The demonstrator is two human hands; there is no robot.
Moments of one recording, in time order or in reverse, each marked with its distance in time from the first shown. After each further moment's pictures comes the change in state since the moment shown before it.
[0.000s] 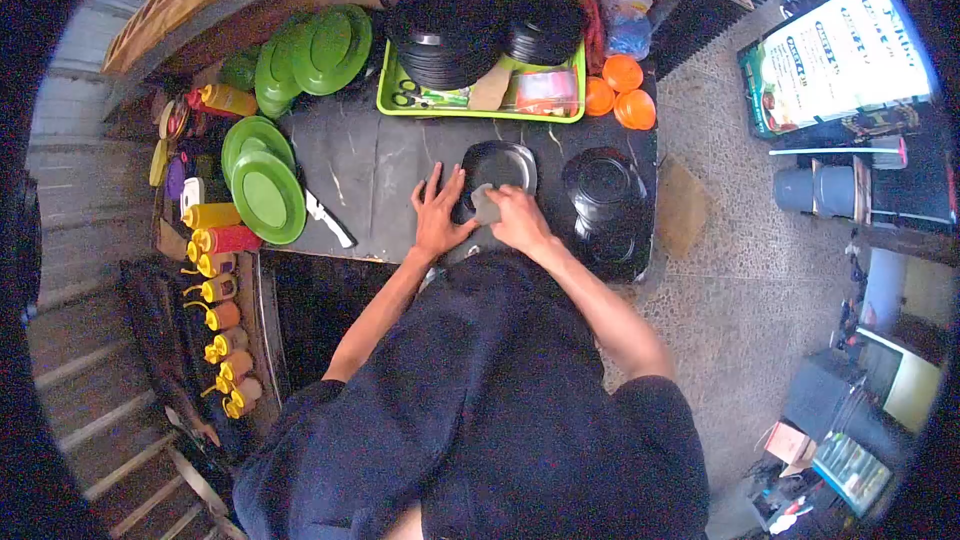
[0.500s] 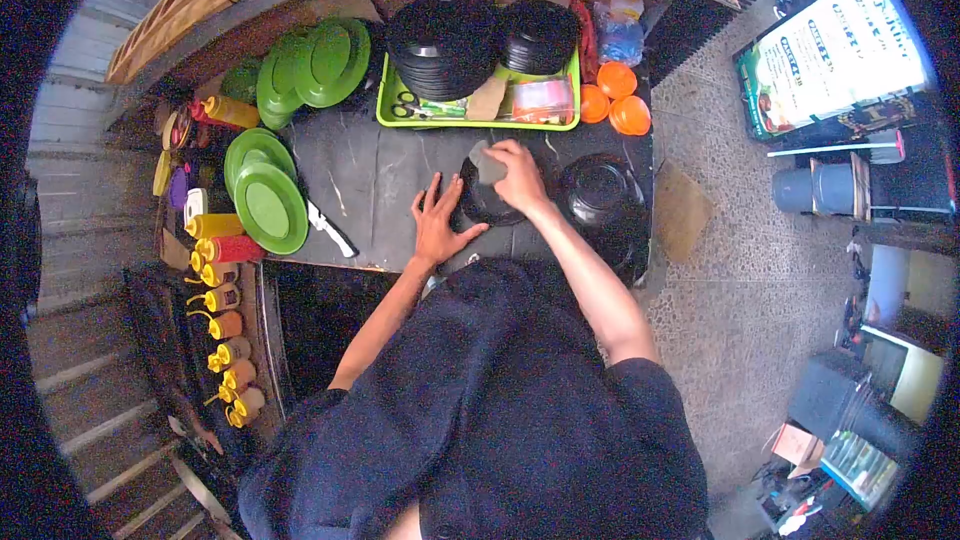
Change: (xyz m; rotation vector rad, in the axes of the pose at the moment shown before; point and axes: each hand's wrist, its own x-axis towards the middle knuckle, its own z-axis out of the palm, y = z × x) left_hand 0.002 0.004 0.000 -0.041 0.061 -0.008; right_hand 0.068 0.040 -0.005 0.126 0.257 -0.018
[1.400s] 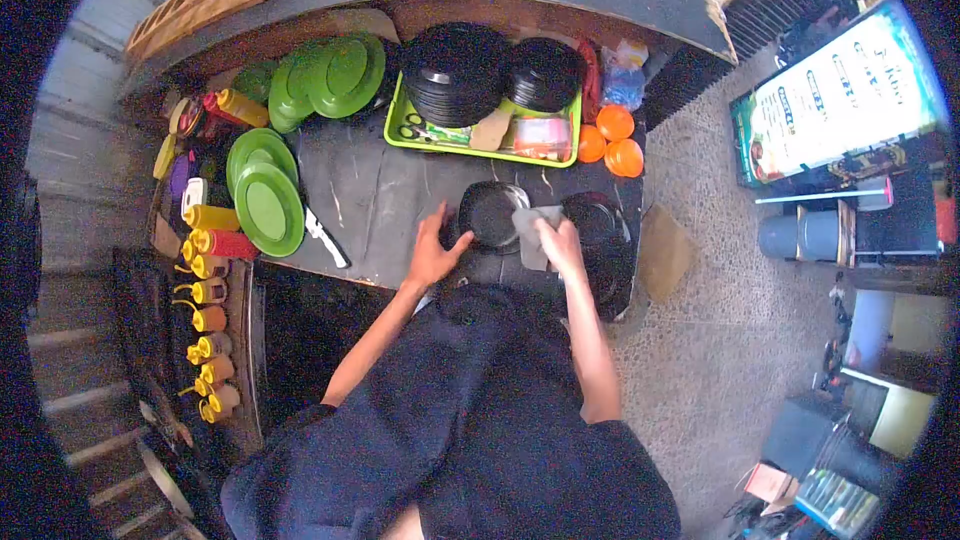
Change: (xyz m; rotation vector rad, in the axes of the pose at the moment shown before) left_hand -0.001 0.015 0.002 -0.327 0.145 -0.258; right_hand -0.070 0.012 -0.072 0.159 -0.059 0.564
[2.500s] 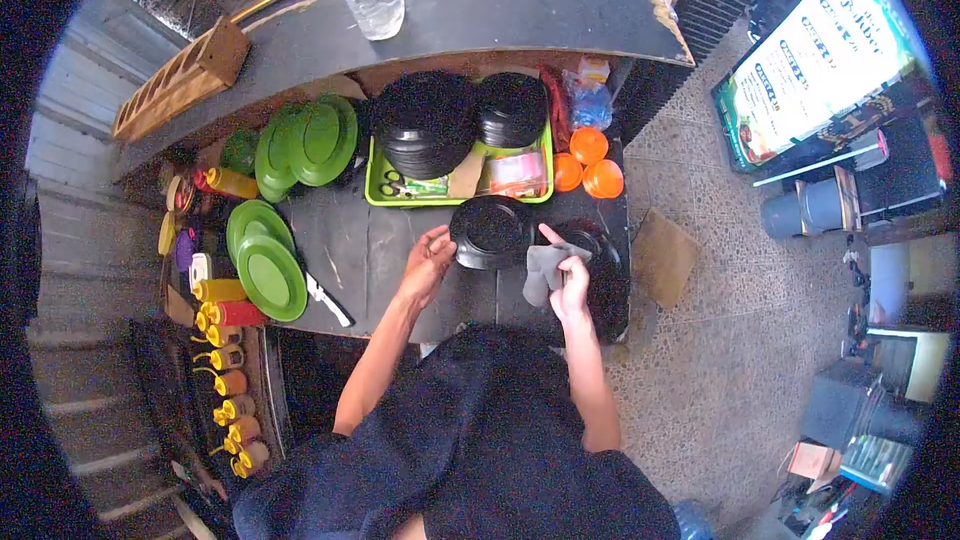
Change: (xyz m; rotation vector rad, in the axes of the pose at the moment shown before) left_hand 0.081 0.059 -0.014 -1.104 -0.258 -0.628; right_hand -0.027 -0.034 -0.035 1.272 -0.002 0.024
